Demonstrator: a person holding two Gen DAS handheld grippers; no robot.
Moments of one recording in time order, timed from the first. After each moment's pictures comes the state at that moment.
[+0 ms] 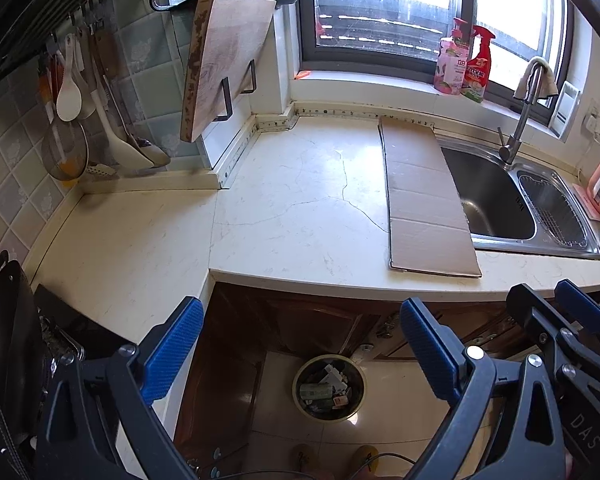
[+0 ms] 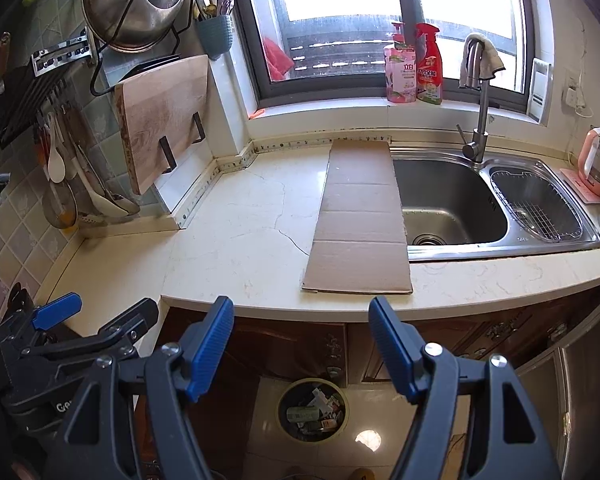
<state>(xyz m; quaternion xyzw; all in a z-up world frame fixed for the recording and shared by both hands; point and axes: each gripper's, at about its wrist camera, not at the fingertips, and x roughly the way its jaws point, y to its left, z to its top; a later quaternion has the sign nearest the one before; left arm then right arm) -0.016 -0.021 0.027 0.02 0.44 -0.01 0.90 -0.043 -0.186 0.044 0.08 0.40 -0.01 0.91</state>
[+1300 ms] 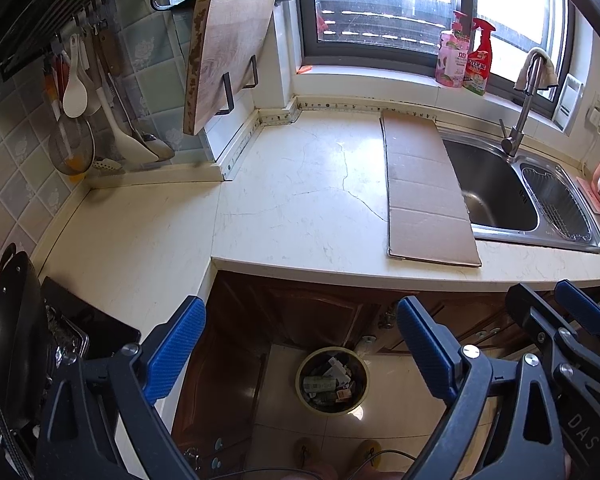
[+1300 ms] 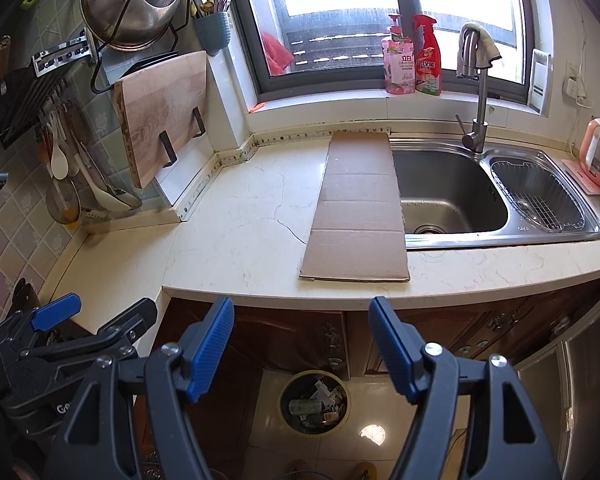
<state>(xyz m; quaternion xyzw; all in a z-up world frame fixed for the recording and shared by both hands) -0.024 -0.019 0.023 0.03 0.44 0.00 0.90 -0.054 -0.188 0.037 0.09 0.41 -0.01 0.91</state>
